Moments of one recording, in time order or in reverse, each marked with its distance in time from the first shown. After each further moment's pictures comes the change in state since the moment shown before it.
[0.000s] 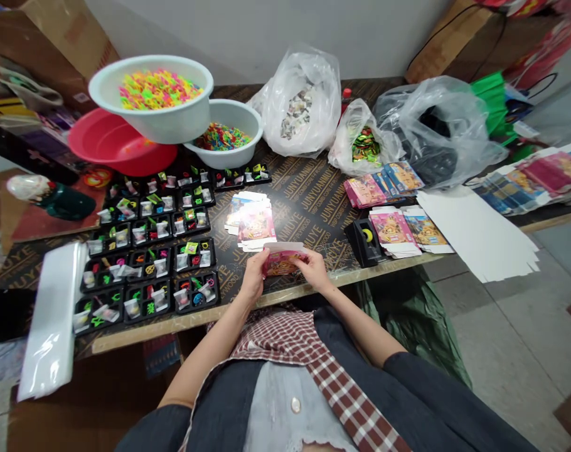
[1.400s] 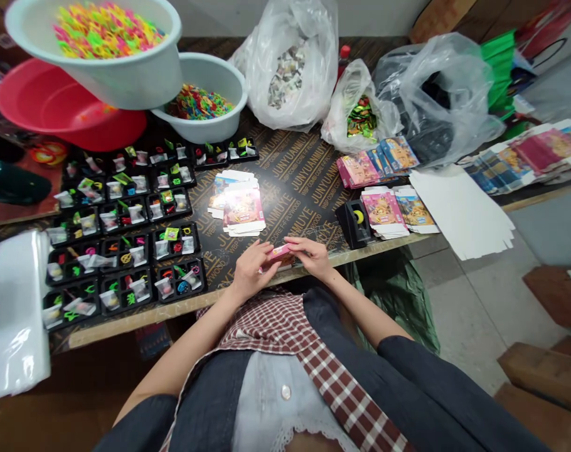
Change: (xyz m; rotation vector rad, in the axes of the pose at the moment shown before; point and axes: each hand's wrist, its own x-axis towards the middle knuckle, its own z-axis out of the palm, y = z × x) left_hand -0.016 -0.020 -0.018 1.037 -0.268 1.106; right_hand -0.015 0.013 -0.039 -0.302 -0.178 -0.458
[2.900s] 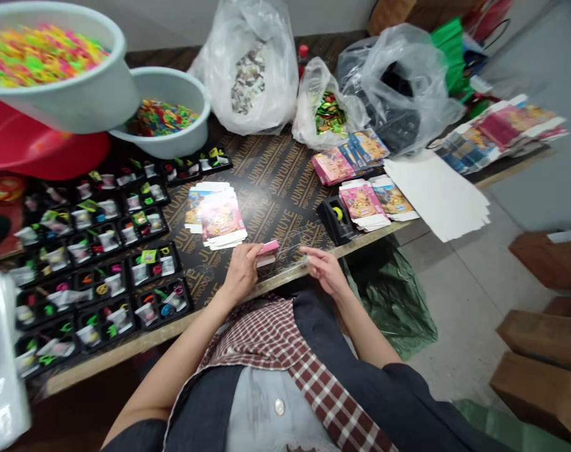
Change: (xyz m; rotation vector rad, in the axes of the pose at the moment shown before) left_hand 0.020 -0.013 0.024 0.129 -0.078 0.111; right_hand -0.049 -0.009 -0.048 0.599 0.352 0.776
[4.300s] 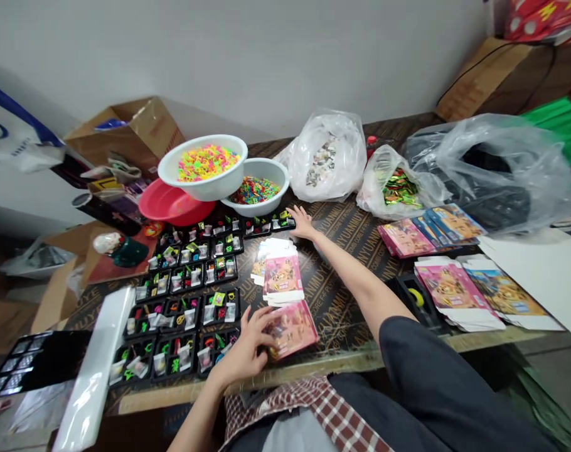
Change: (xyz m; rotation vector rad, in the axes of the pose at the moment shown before) left_hand -0.013 -0.029 -0.129 -0.147 -0.623 -0.434; right_hand 0.345 -0.056 0.212 -1.307 -0.354 -0.577
